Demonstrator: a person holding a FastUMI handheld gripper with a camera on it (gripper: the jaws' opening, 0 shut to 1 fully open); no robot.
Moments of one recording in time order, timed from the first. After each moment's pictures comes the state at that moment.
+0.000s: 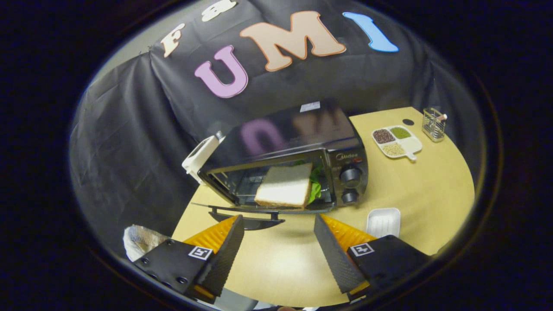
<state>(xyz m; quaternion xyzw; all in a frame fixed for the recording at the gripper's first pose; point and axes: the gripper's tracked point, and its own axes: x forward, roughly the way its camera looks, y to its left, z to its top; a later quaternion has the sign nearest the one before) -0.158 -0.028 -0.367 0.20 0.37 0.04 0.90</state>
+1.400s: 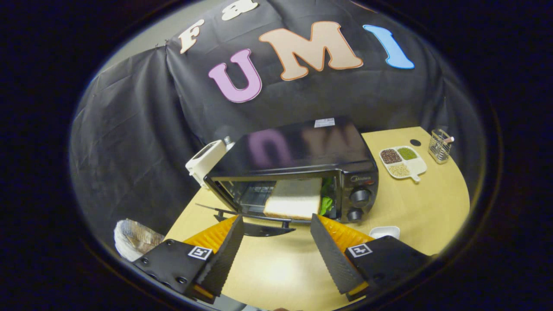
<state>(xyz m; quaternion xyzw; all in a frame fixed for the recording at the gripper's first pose) -0.131 -0.009 -0.357 0.16 0.34 0.06 0.92</state>
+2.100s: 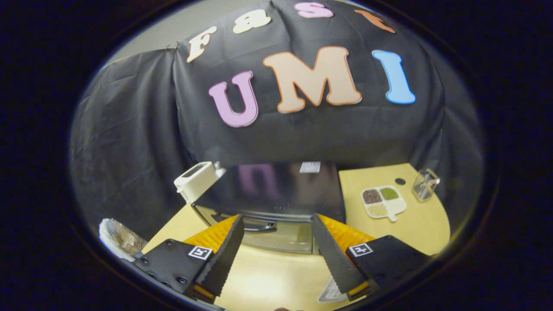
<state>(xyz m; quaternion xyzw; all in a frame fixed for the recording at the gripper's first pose) -0.094 -0.068 -0.265 0.09 0.24 0.03 0.97</state>
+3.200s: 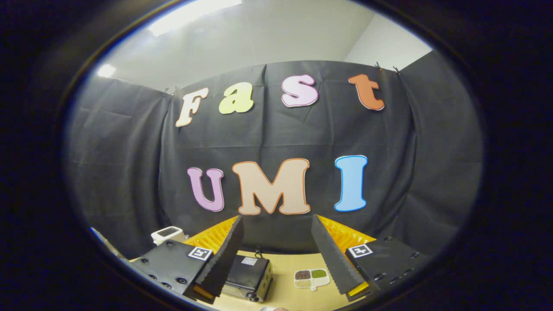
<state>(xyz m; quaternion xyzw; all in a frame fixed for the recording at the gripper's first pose) -0.080 -0.220 -0.004 0.03 0.04 -0.04 1.00</state>
